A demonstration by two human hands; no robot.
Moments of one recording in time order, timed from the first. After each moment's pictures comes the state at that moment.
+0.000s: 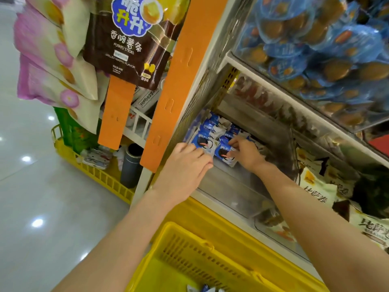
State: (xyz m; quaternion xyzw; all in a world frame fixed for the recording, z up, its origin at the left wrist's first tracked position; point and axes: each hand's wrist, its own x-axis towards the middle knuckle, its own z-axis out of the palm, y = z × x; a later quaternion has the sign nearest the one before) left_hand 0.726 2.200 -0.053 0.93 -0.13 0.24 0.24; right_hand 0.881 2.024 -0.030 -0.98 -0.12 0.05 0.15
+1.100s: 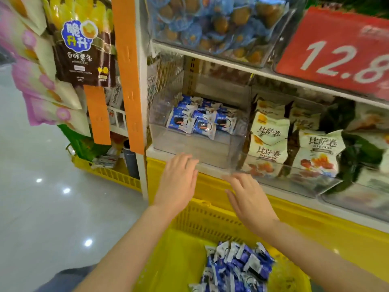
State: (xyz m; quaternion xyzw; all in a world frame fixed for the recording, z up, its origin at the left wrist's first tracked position) left_hand 0.637 2.121 -0.074 0.96 -0.09 0.18 0.20; right_hand 0.628 1.925 -0.061 -0.95 -0.27 -0.14 0.06
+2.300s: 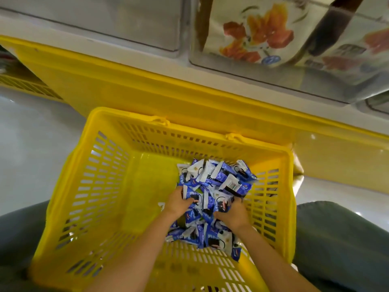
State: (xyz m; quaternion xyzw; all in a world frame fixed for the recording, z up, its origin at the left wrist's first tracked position) left_hand 0.567 1.977 -0.365 0.76 0.23 -0.39 0.46; right_hand 0.543 1.811 -0.353 -0.84 0.30 0.37 0.27
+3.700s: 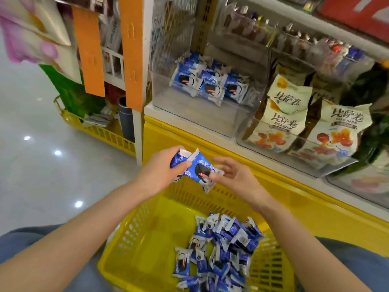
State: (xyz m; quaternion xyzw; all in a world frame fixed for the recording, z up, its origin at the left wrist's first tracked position) left_hand 0.596 2.139 -0.102 0.86 -0.02 0.00 0.51; right_hand 0.629 1.935 -0.102 -0.82 -0.11 0.20 0.52
